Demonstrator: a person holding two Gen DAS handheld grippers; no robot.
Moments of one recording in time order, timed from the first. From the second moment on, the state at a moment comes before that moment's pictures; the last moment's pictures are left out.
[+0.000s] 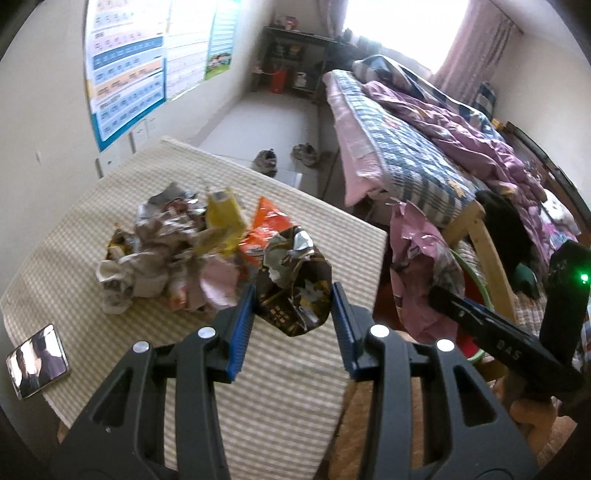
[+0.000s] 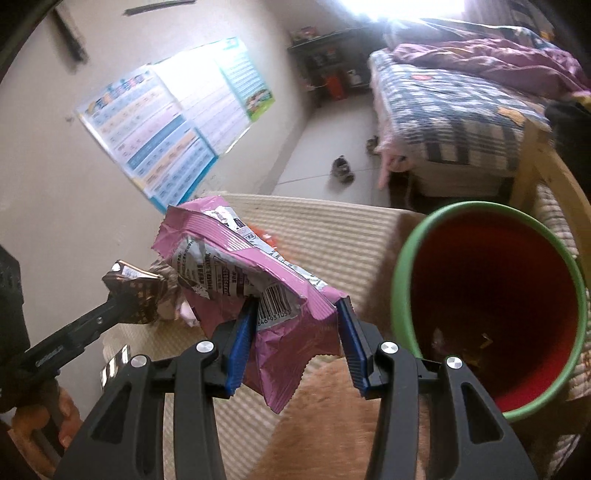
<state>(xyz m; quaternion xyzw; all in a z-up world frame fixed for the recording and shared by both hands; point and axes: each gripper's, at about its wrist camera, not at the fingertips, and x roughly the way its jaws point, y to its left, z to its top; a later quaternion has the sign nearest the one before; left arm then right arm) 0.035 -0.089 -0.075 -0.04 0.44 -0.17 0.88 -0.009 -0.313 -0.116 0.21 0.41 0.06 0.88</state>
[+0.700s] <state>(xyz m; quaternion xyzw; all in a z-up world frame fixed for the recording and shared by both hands) 0.035 -0.222 -0.086 0.01 0.45 -0.31 0.84 -0.050 -0.431 -0.127 0.27 0.40 -0.11 0.87</state>
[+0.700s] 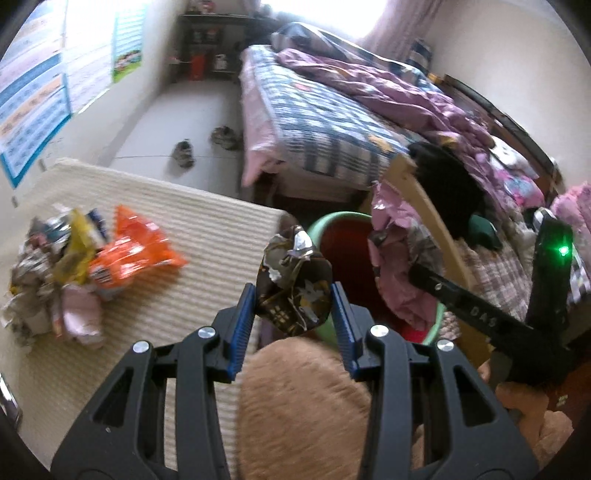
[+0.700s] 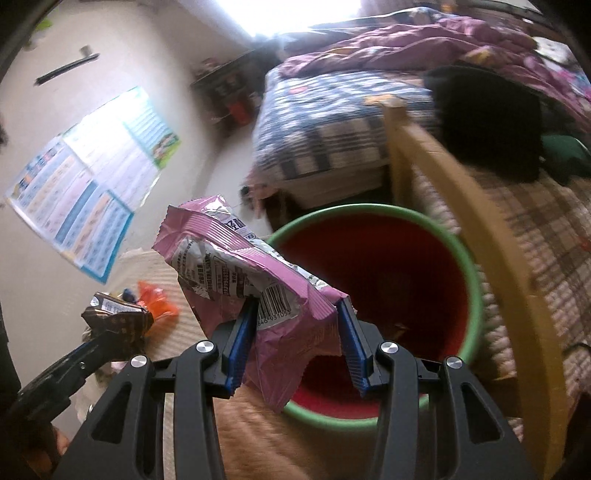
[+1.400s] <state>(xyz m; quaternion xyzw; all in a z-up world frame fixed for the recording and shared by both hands) 0.023 -0.303 -0.105 0.06 0.45 -0.37 0.81 -0.081 -0.477 -0.142 0.30 0.39 -0.18 0.85</state>
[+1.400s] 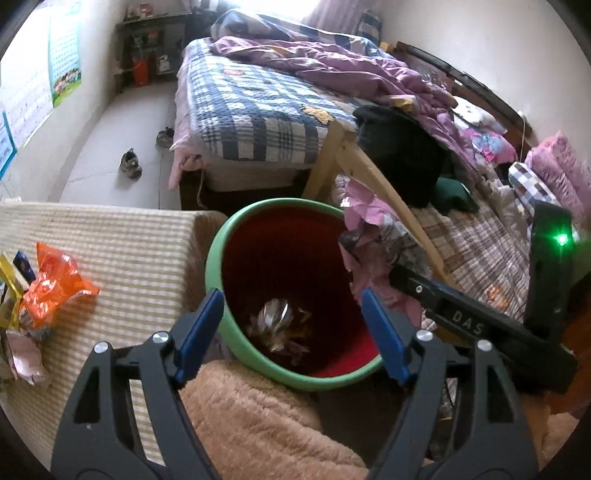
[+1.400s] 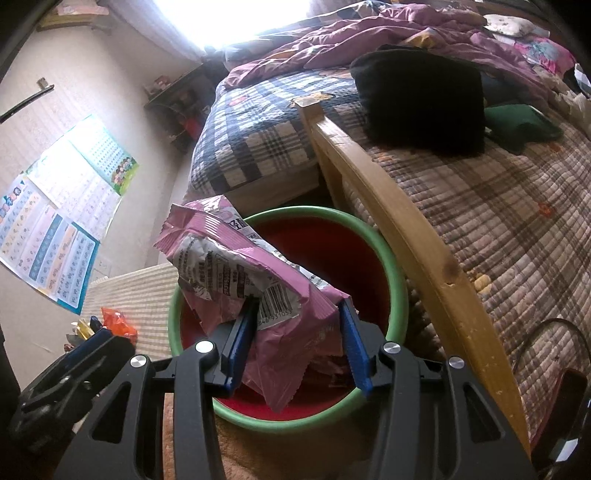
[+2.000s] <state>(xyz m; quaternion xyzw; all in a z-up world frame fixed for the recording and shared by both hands) 0.028 -0.228 -0.104 0.03 0.46 -0.30 0.84 -0.066 -0.457 -0.145 0.29 0.41 -0.17 0.85</state>
